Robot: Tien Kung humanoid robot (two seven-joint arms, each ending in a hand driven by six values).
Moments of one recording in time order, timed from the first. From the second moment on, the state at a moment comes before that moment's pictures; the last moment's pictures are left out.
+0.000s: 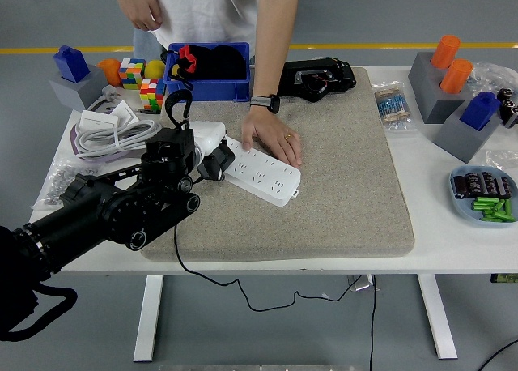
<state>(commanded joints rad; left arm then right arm) -0.90 0.04 -0.50 -0.84 1.80 -0.10 0.57 0.08 -0.24 1.13 0.25 -0.79 -0.14 -0.09</state>
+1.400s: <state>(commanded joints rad) -0.83 0.10 -0.60 -0.97 1.82 -0.07 0.56 0.08 -0.24 1.13 0.25 -0.79 -0.15 -0.08</state>
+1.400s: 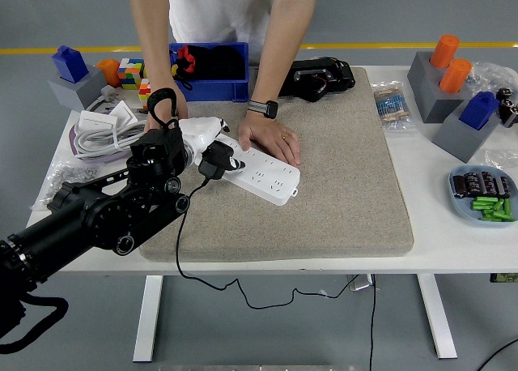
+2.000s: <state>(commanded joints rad) -0.77 0.16 -0.59 -1.02 1.81 -0.07 0.56 0.07 -0.23 1.15 0.25 -0.79 -0.15 -0.06</state>
